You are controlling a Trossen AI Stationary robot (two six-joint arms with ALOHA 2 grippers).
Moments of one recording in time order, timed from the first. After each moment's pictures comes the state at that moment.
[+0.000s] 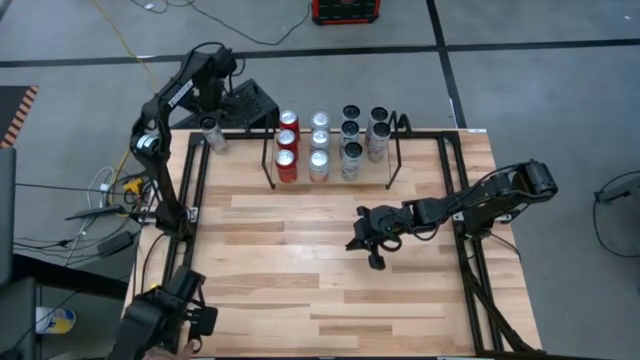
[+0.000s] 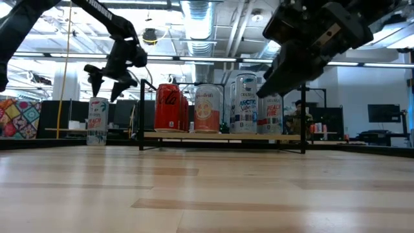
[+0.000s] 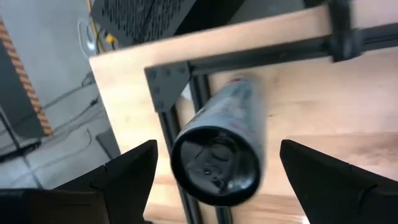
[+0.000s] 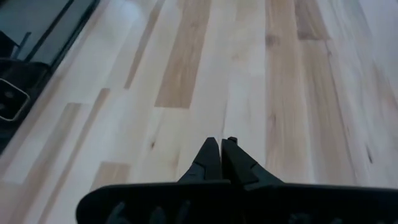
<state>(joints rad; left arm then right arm) 1.19 1.90 1.83 -1.44 -0.31 -0.20 0.14 1.45 0.70 0.12 -0.11 0.13</state>
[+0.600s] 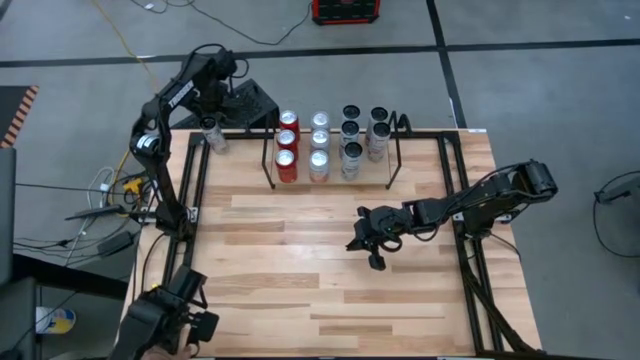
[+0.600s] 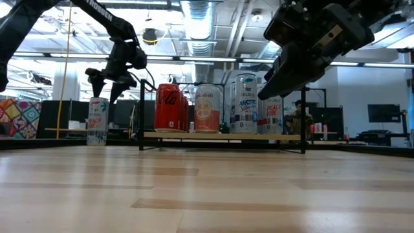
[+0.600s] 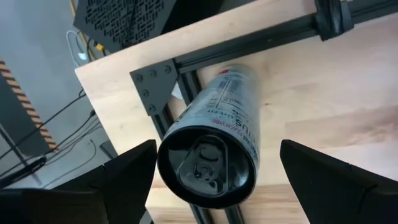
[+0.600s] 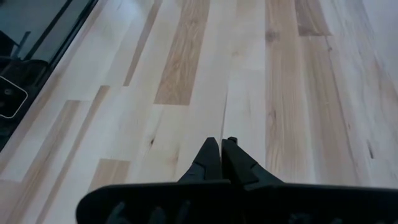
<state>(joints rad) 1.20 1.90 1.80 -1.42 -0.27 -0.08 0.14 1.45 0.69 0.13 -0.11 0.13</state>
